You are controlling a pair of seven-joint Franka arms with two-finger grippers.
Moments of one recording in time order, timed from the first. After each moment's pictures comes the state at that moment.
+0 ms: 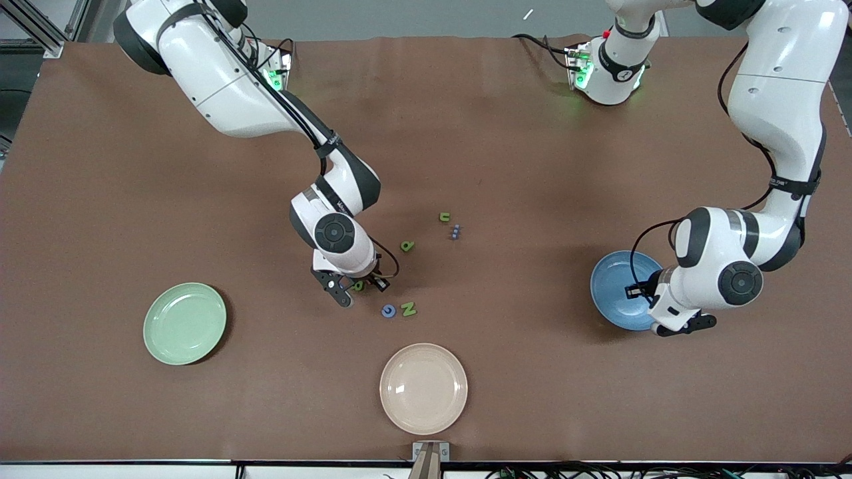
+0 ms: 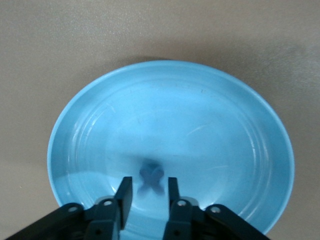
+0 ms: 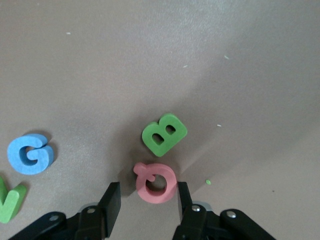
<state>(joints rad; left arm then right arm) 0.16 0.68 -0.24 -1.67 0.17 2.12 -0.34 0.35 0.81 0.26 -1.53 -0.17 2.30 1.47</state>
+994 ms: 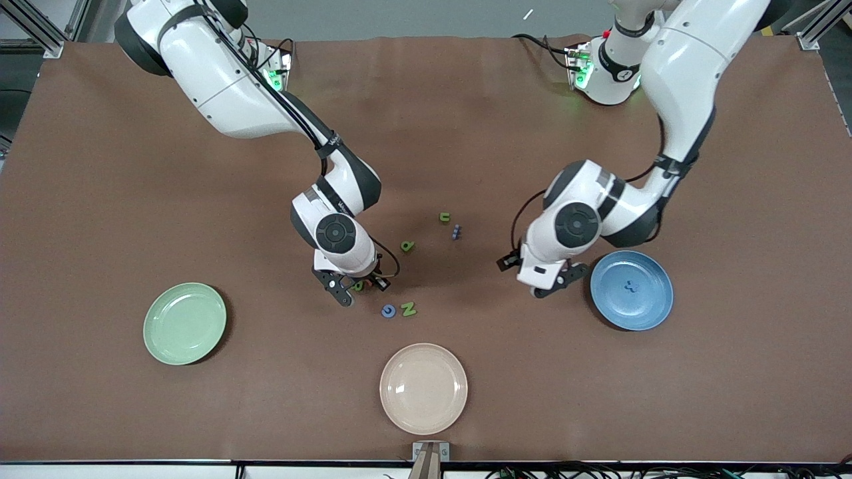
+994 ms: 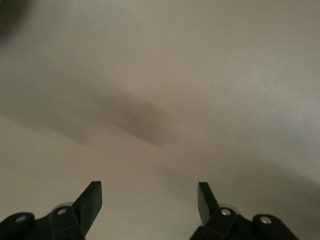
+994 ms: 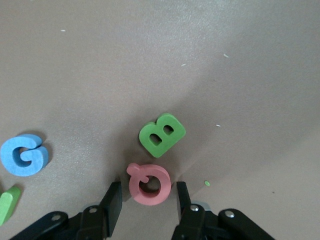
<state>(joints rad) -0.11 0.64 -0.48 -1.72 0.17 2.18 -1.22 0.35 0.82 0.26 -1.53 -0.17 2.30 1.47</state>
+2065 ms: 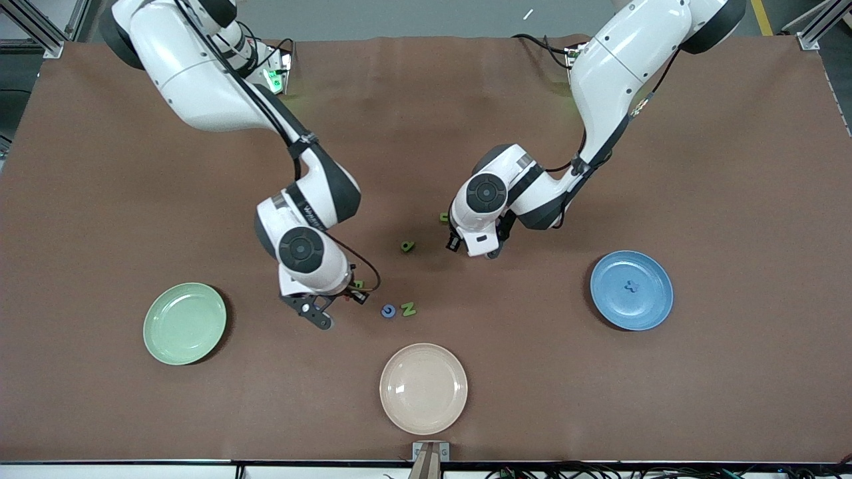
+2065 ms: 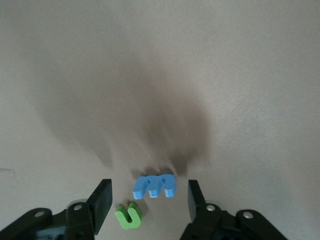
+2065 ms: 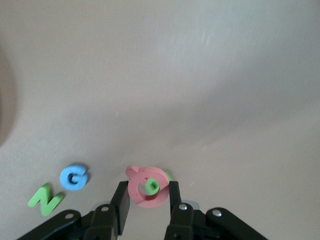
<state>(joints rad) -0.30 0.74 -0.48 -1.72 0.17 2.31 -1.90 0.26 0.77 0.26 -1.35 -0.18 2.04 1.07</state>
